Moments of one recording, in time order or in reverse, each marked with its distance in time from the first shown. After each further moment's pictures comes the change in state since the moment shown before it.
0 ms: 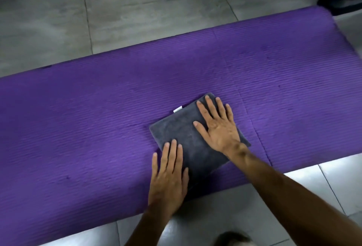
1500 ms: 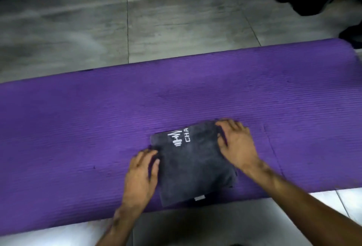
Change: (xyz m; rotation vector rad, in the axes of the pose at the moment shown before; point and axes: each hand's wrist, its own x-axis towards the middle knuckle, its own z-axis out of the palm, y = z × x) left_hand -0.021 -0.098 -0.051 -0.385 0.312 -0.265; right_hand -0.023 -0.028 -0.046 0.166 0.220 -0.097
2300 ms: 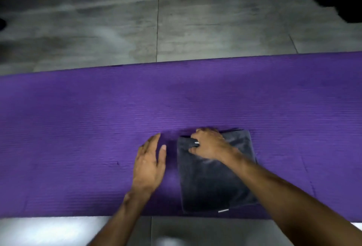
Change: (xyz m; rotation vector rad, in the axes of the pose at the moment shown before) left_hand 0.038 -0.026 -0.029 -0.050 -0.010 -0.186; right_hand 0.077 -0.117 0.052 -0.079 -0.532 -0.258
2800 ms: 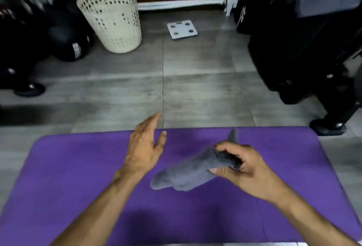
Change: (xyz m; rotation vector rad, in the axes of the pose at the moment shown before) left_hand 0.135 0.250 -0.340 -0.030 0.053 0.286; right_hand -0.198 -0.120 -0.435 0.808 0.413 -0.287
